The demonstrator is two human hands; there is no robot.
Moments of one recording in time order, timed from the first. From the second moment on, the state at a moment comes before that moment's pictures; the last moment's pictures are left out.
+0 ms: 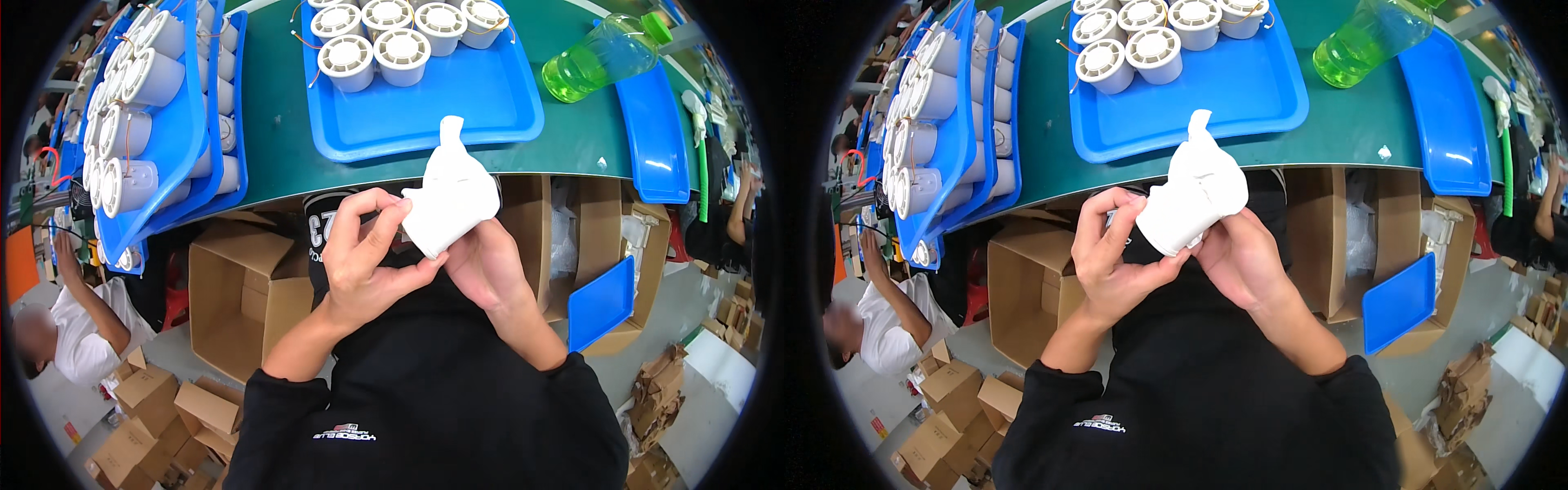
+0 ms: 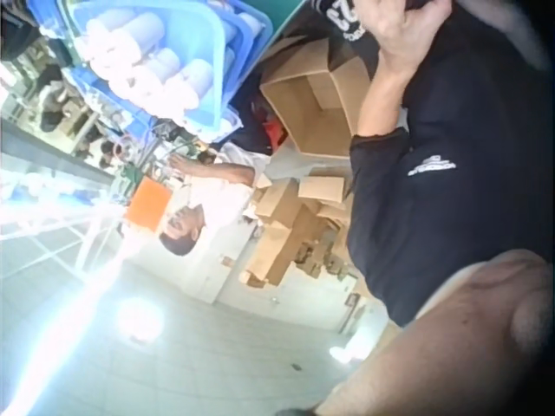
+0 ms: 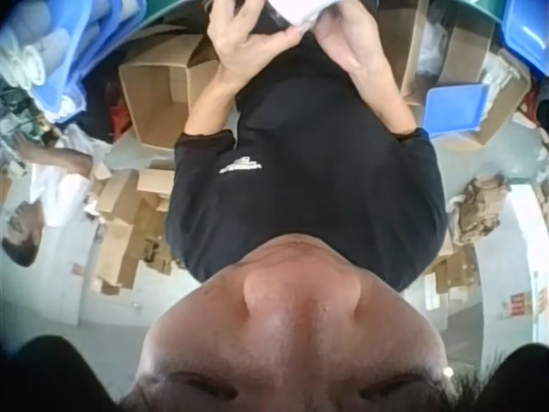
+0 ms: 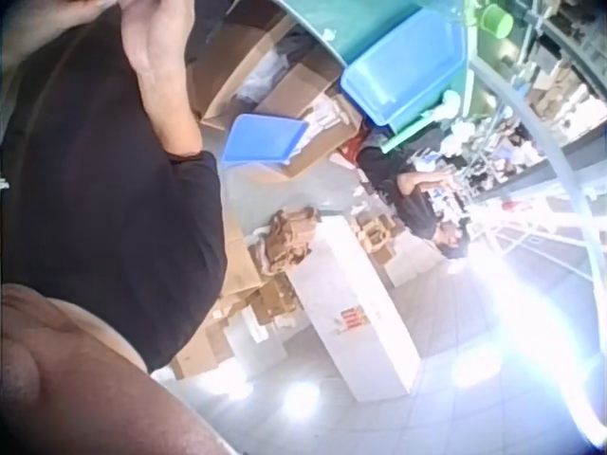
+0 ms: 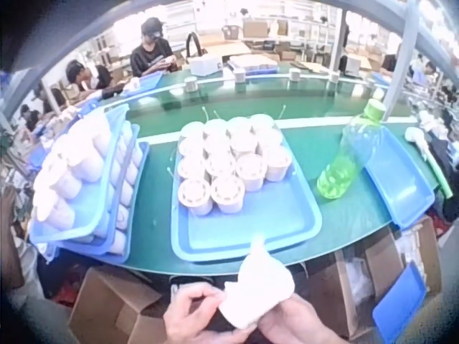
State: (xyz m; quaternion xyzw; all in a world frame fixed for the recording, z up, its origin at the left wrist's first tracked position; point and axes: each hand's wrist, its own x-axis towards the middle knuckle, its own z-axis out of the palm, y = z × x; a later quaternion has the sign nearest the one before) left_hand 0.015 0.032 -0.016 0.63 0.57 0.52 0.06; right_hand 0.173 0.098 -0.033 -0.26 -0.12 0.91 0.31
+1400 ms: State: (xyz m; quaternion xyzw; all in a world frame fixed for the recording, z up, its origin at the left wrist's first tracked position) left_hand 0.018 0.020 -0.008 0.37 0.48 0.69 0.40; right_hand 0.193 0.134 -0.026 -0.33 -0.65 0.25 0.64
